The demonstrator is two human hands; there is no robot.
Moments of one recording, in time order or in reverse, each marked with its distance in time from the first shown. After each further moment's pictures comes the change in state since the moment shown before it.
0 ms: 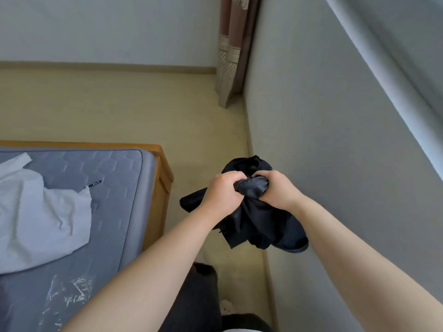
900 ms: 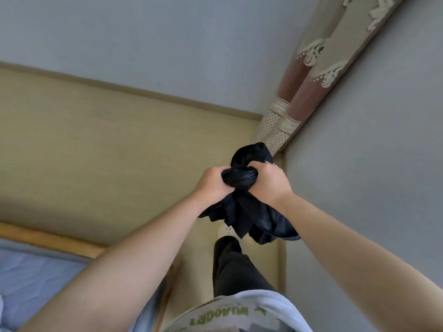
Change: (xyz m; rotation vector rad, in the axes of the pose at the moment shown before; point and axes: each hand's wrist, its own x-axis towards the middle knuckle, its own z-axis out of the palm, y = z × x) left_hand 0.545 -0.178 -0.280 -0.119 0.092 -0.278; right_hand 0.626 -0.143 -0.115 -0.323 0.106 -0.204
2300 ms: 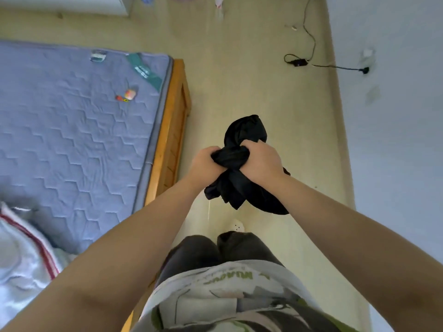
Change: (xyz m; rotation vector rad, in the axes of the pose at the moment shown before) left_hand 0.064 -0.521 -1.011 -0.345 1.239 -0.868; right_hand 0.675 -1.063 0.414 -0.197 -0.647 -1.265
